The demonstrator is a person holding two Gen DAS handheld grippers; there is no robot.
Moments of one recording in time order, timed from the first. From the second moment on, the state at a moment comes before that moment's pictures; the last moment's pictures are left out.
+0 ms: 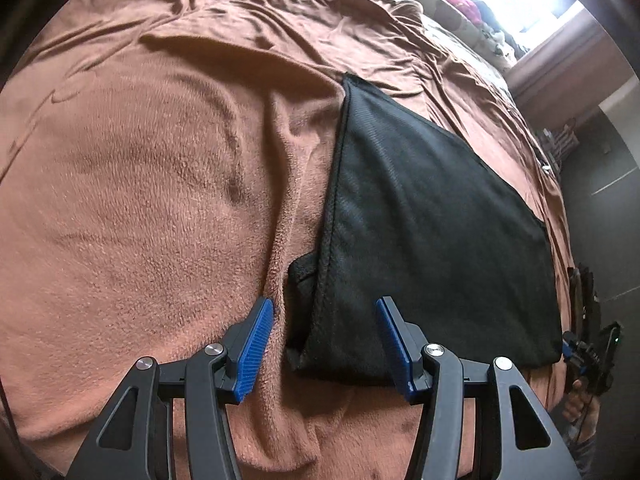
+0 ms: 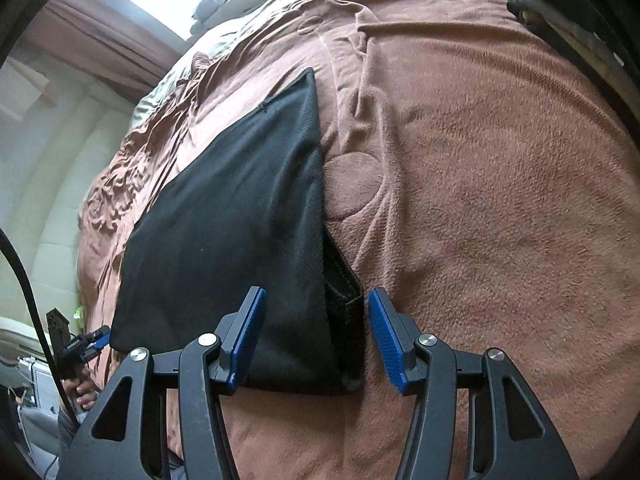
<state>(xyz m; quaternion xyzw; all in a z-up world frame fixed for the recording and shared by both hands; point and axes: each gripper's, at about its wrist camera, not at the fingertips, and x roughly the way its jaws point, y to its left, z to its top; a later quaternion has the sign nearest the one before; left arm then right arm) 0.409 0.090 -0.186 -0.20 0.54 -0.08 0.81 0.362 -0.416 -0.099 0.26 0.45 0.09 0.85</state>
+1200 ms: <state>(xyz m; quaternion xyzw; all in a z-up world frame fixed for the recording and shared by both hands) 0.387 0.094 -0.203 -0.29 0.54 -0.04 0.79 0.333 -0.442 -0.152 0.42 0.42 0.11 0.80</state>
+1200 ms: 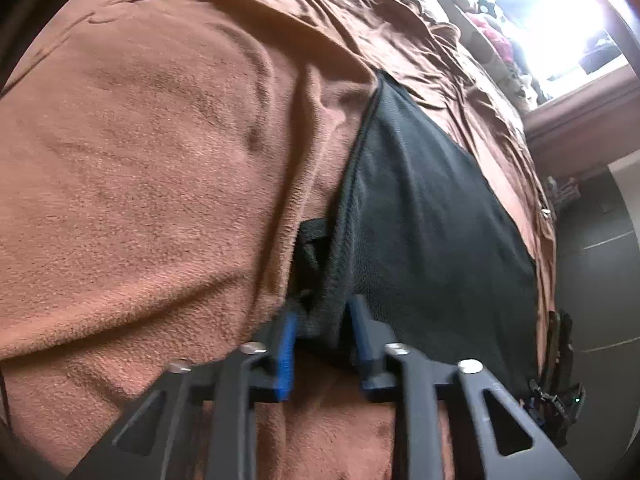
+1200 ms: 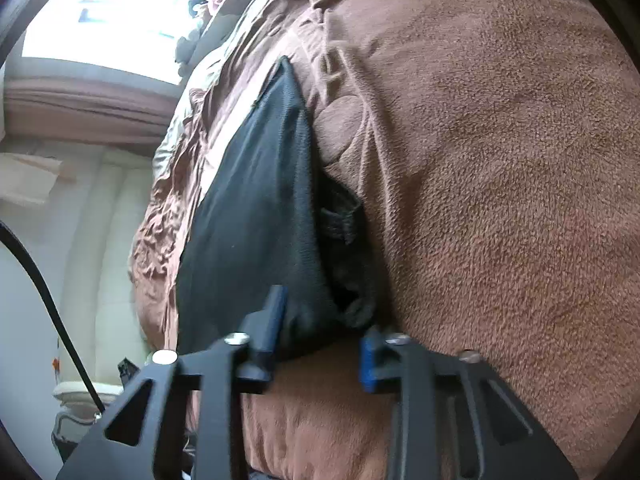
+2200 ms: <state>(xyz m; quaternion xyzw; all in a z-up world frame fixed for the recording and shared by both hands) 0.331 0.105 -0.200 -0.32 0.52 -0.07 0.79 0.279 -0.415 -0.099 0.30 0.46 0.07 0.83</state>
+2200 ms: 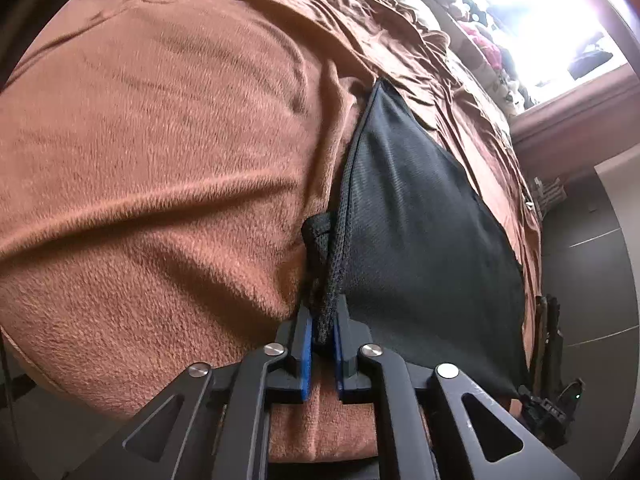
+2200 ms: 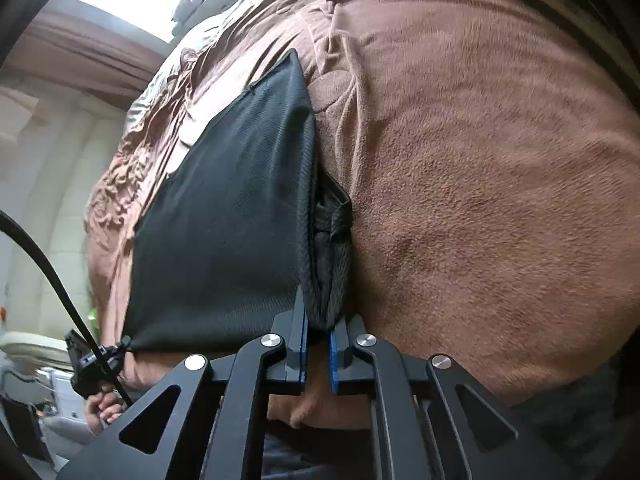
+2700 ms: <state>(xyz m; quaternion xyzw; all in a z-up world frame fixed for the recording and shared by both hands) 0.325 0.095 -0.200 -0.34 0.49 -0.08 0.80 0.224 -0.385 -0.025 0.23 0.40 0.09 0.88</state>
